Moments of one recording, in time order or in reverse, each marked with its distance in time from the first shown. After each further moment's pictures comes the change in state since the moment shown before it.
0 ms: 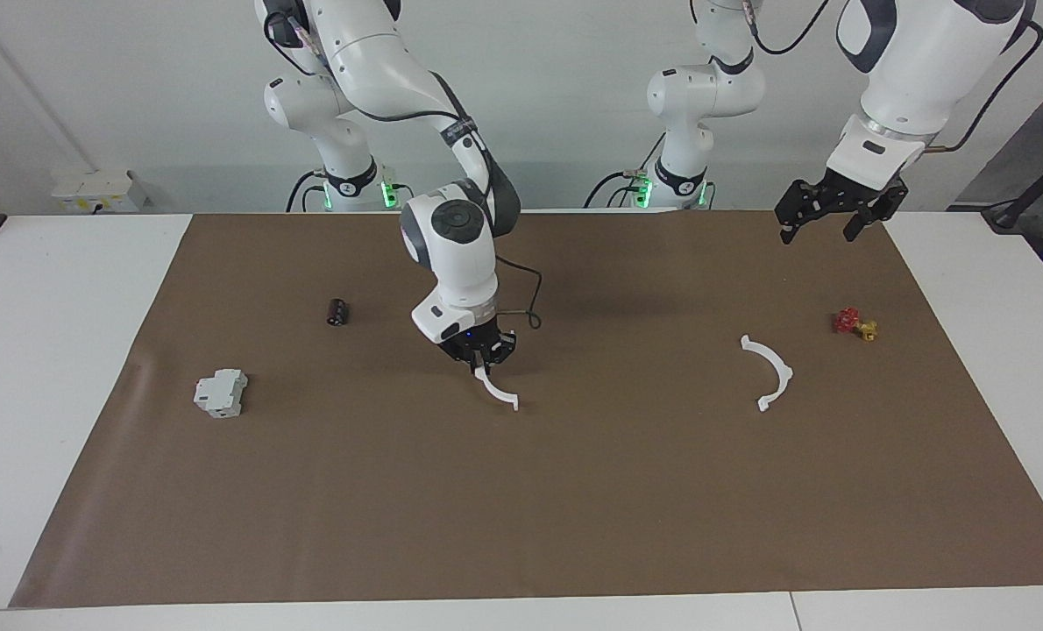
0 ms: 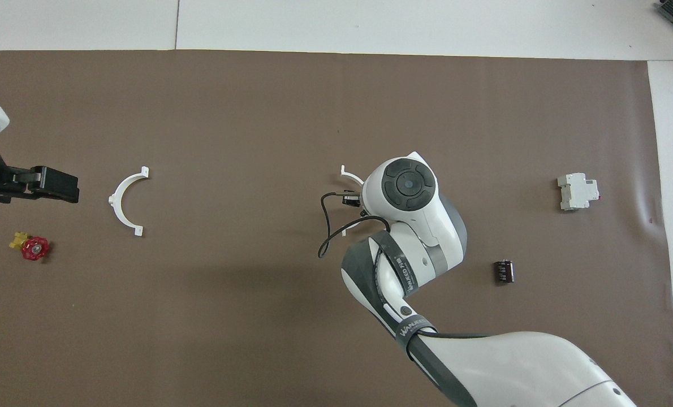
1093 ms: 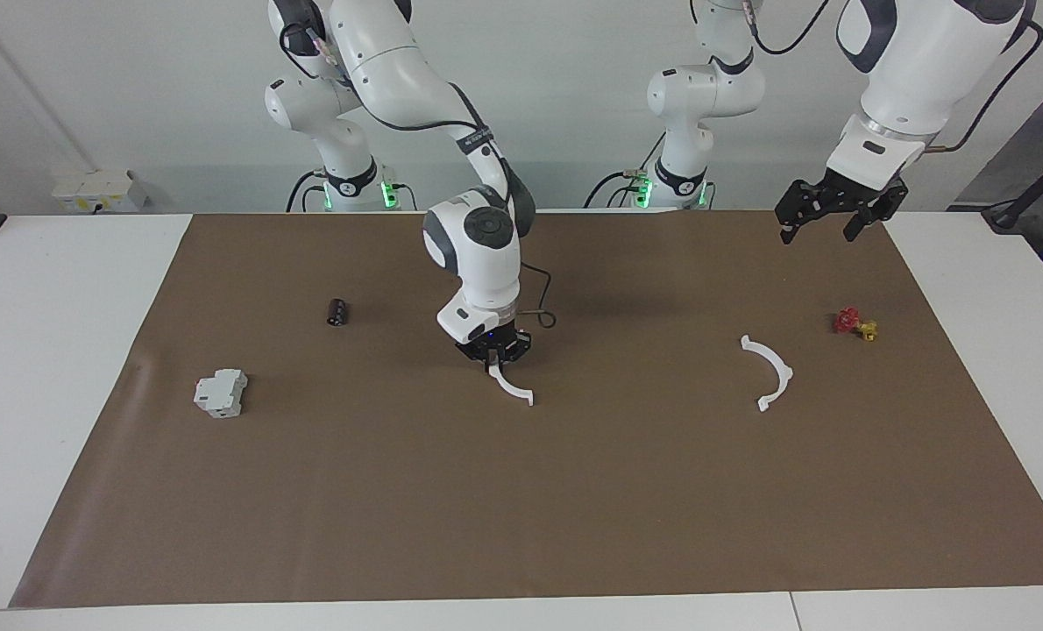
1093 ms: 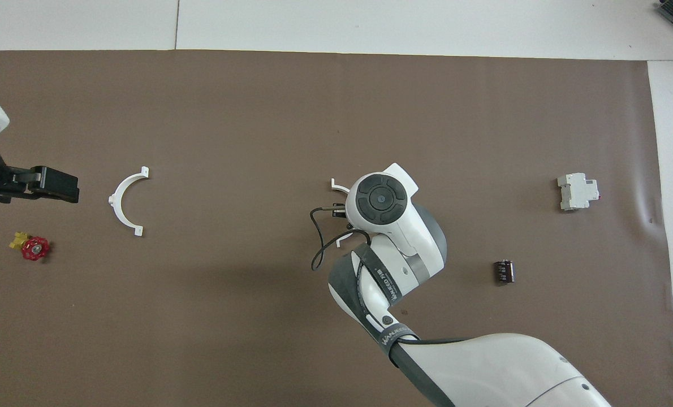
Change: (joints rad) left arm 0.000 0.000 0.000 0.000 0.000 0.000 0.000; right arm 0.038 0.028 0.000 -0.010 -0.042 0.006 0.006
